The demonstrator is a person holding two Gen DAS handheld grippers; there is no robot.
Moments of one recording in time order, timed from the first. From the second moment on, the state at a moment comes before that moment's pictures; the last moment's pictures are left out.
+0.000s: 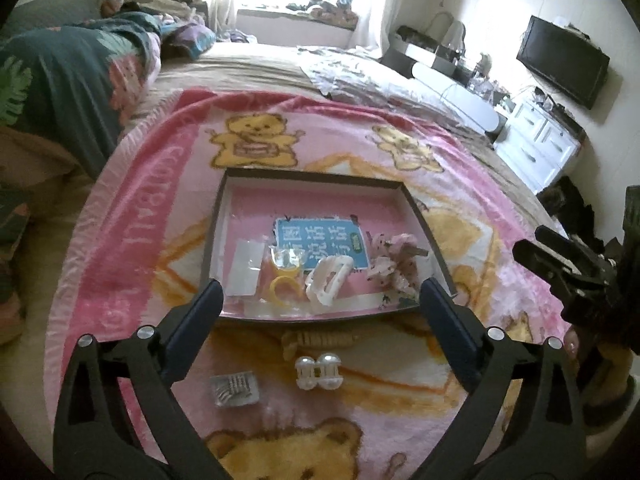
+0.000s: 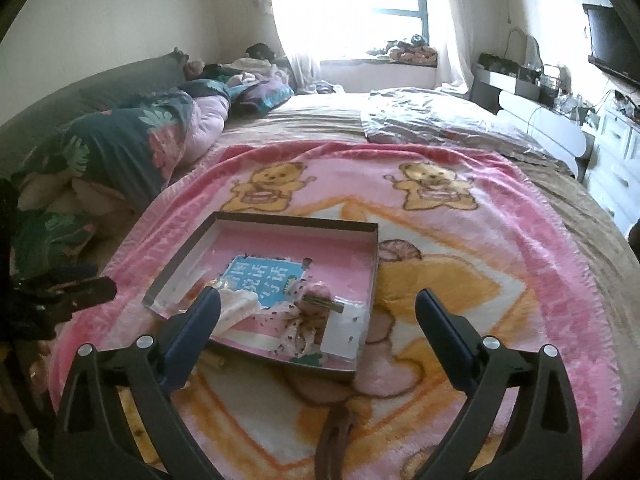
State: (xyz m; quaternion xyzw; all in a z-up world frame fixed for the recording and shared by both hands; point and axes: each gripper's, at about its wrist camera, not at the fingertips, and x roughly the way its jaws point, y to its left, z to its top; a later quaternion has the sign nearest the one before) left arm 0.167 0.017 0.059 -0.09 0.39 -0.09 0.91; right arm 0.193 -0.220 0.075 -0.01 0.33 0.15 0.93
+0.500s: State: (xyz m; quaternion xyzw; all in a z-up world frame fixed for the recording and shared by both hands) left arm 0.133 0.035 0.093 -0.10 0.35 -0.07 0.93; right arm 0.151 -0.225 0.110 -0.01 0.28 0.16 0.95
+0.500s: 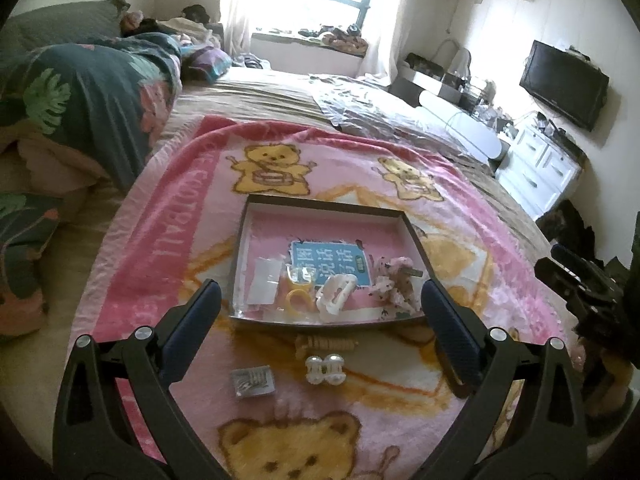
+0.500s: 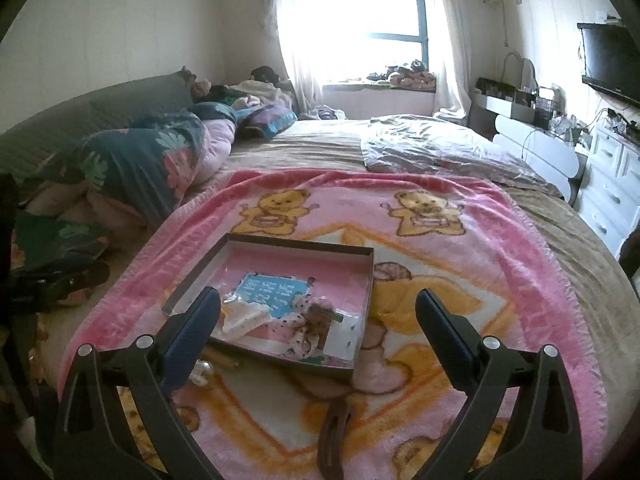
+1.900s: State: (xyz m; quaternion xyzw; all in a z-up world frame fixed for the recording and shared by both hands) left arm 0.077 0.021 0.042 -0.07 0.40 -0.06 0.91; right arm 0.085 -0.240 0.061 -0.02 0.33 0.16 0.93
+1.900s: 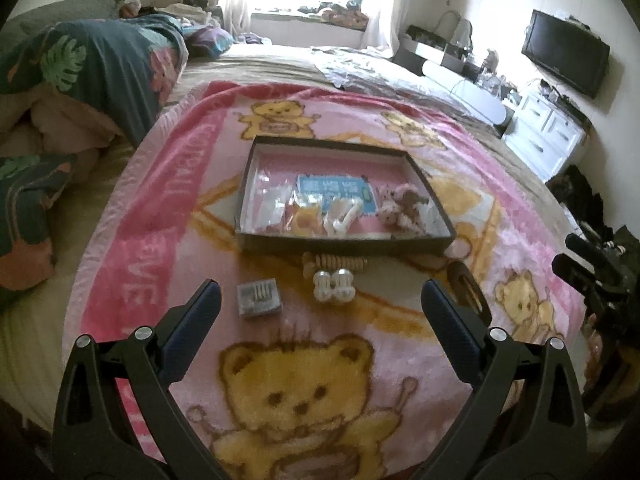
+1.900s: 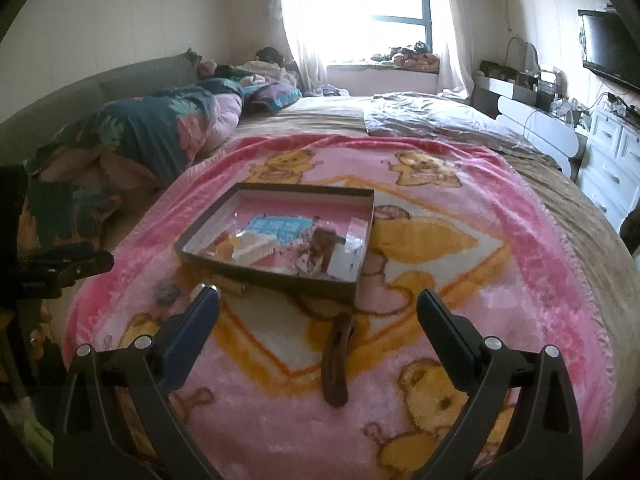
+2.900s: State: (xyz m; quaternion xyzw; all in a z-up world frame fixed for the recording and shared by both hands) left arm 0.068 -0.002 -0.022 -0.04 0.46 -0.08 0.88; right arm 0.080 -0.233 0.011 -0.03 0.38 0.16 0.91
